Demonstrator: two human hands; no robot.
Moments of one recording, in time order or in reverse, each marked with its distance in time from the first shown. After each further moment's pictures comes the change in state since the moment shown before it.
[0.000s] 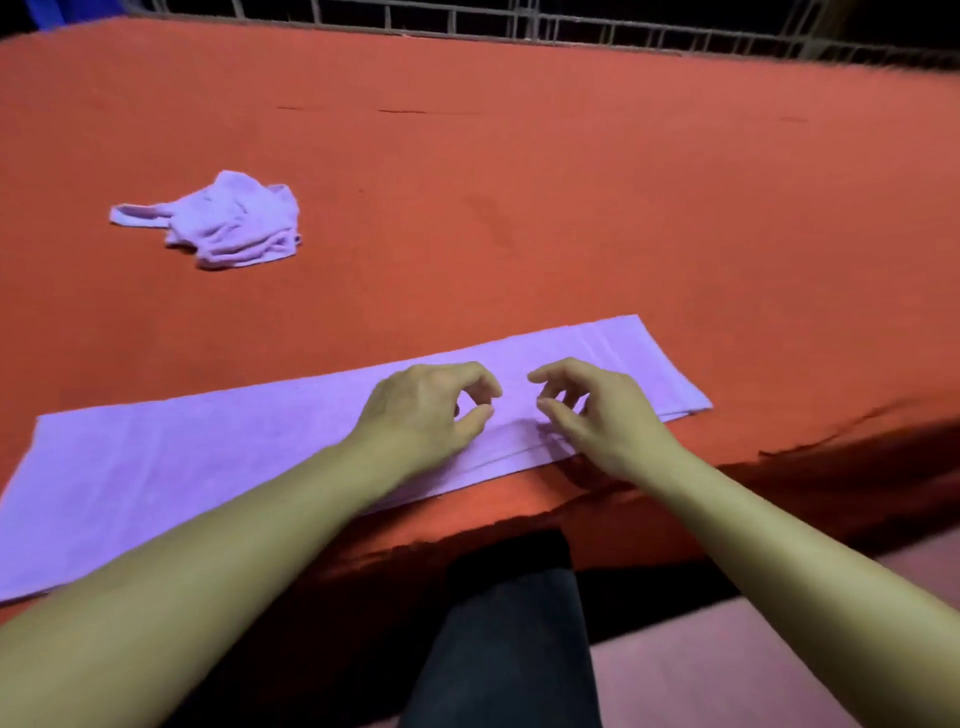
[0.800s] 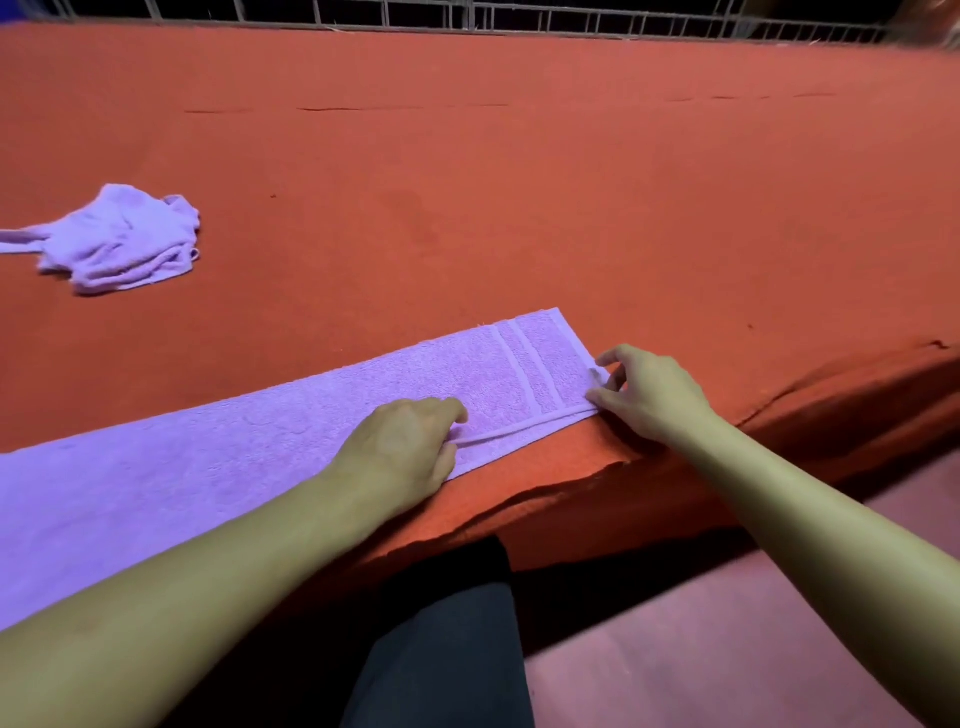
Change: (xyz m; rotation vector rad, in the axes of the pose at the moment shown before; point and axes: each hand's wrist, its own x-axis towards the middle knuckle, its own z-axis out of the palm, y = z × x) left_hand 0.035 0.057 0.059 0.224 -0.267 0.033; right_hand -0.003 0.126 -0.094 -0.398 0.014 0.454
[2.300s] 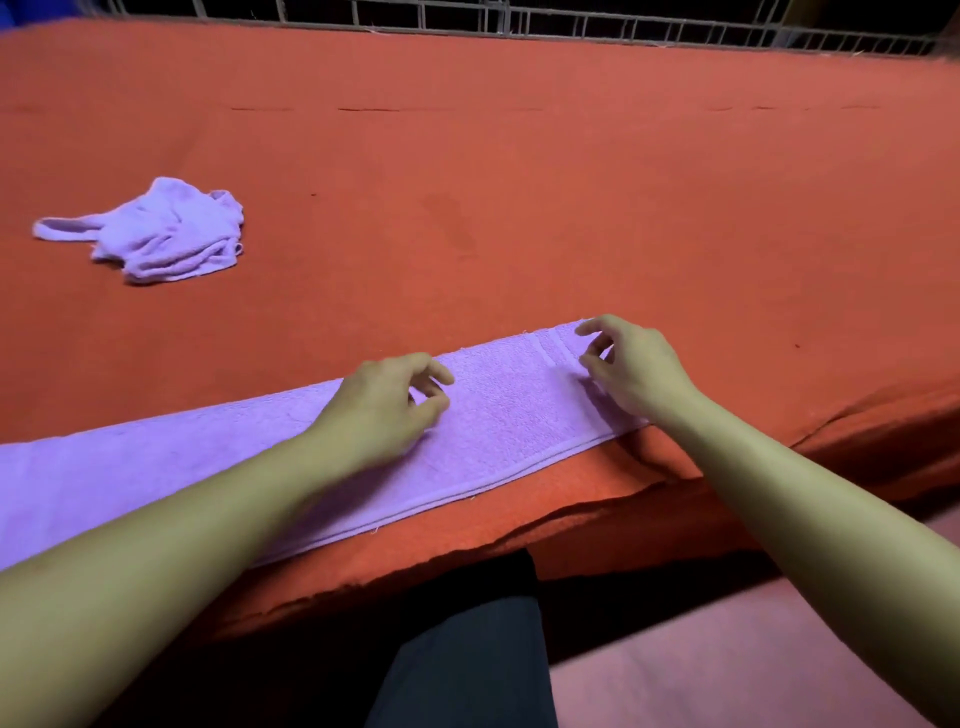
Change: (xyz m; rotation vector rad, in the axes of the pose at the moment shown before) left_hand 0.005 -0.058 -0.026 -0.417 0.153 -0.147; right_hand 0.045 -0.047 0.018 0.146 0.102 -0.238
